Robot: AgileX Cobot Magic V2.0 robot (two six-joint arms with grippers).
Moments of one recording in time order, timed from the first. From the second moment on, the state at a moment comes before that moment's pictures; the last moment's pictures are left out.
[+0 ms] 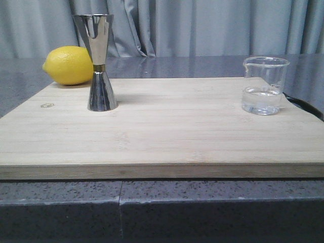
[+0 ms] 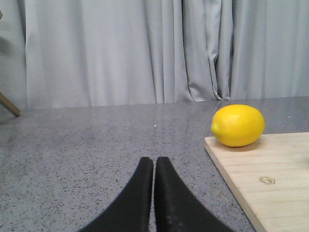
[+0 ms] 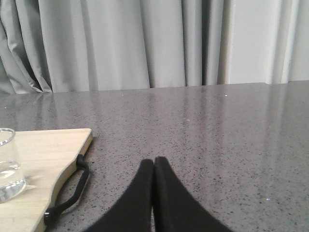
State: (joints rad) left arm -0.12 -0.01 0.00 -0.05 -0.02 0.08; right arm -0.07 -0.01 0.02 -0.10 -0.01 0.12
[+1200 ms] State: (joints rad) left arm -0.12 -0.01 -0.04 -0.11 -0.08 0.08; right arm -0.07 -0.01 0.01 -0.10 -0.03 0.12
